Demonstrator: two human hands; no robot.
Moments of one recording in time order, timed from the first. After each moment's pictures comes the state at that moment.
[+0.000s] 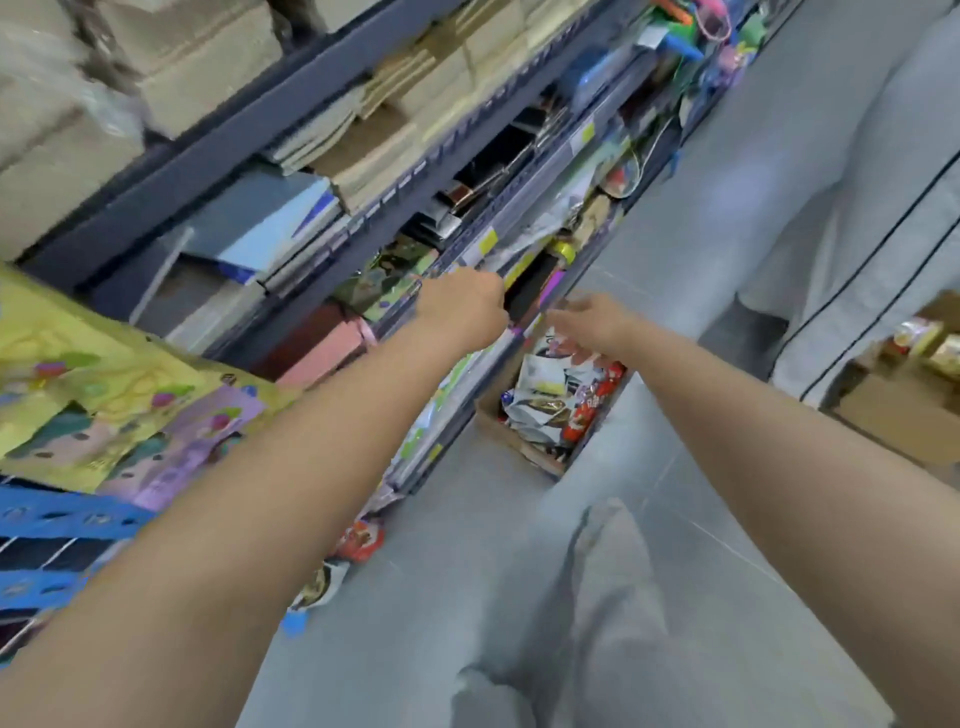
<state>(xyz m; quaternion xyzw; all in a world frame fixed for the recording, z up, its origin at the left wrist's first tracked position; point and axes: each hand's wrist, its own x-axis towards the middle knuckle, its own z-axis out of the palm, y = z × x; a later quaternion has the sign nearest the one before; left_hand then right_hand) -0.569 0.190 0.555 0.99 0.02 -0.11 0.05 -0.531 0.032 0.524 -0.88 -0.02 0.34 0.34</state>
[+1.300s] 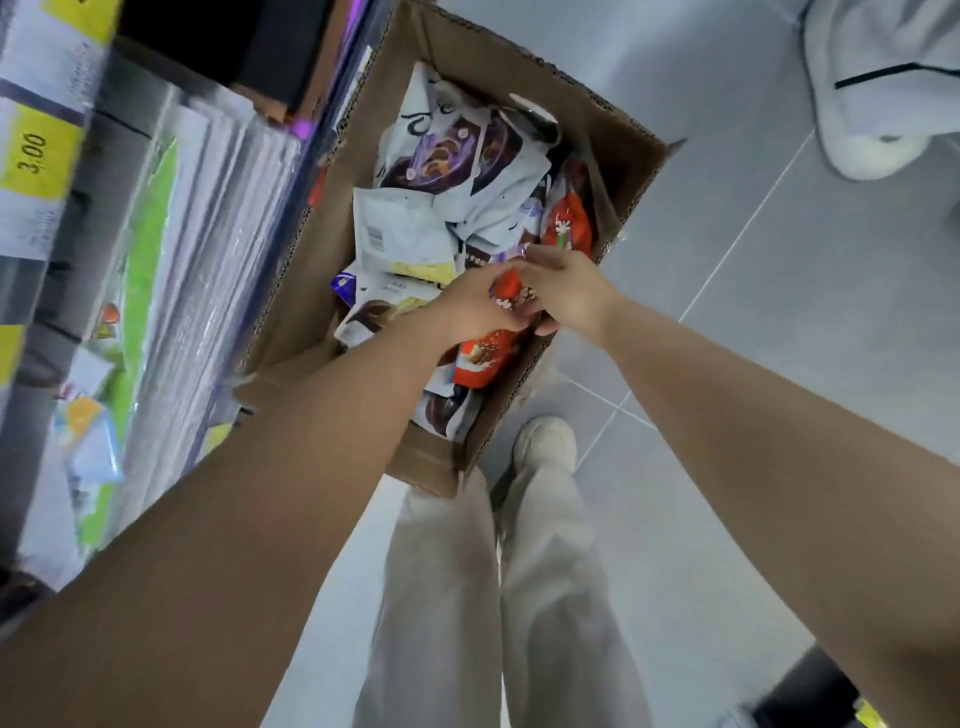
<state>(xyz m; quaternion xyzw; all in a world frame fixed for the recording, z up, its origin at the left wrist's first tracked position) -0.323 0.048 -0.059 0.73 0.15 -0.47 0.47 -0.296 -0.078 -0.031 -0.73 0.23 0.48 0.43</state>
